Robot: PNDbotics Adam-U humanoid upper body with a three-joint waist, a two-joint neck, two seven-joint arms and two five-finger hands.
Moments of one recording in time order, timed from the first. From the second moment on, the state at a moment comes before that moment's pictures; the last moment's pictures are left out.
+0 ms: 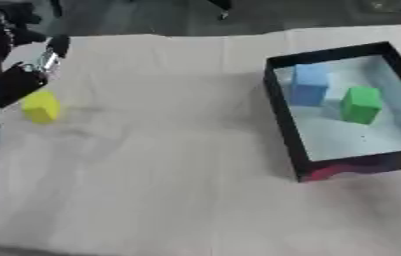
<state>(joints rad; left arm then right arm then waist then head) -0.58 0.54 -0.06 -1.66 -0.07 0.08 0.14 -0.76 -0.69 -0.06 -1.54 -0.61 -0.15 0.59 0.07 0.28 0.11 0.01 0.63</state>
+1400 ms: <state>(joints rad) -0.94 0.82 -0.20 -1.06 -0.31 -0.10 -0.25 -0.70 -0.77 -0.10 -1.62 -0.67 -0.20 0.60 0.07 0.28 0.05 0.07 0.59</state>
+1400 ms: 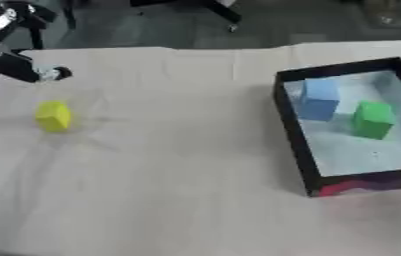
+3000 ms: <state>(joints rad) -1.07 0.79 -0.05 -0.76 -0.90 -0.16 -0.65 -0.69 -0.78 -0.08 -1.64 -0.61 -0.26 0.65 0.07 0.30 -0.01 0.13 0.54</state>
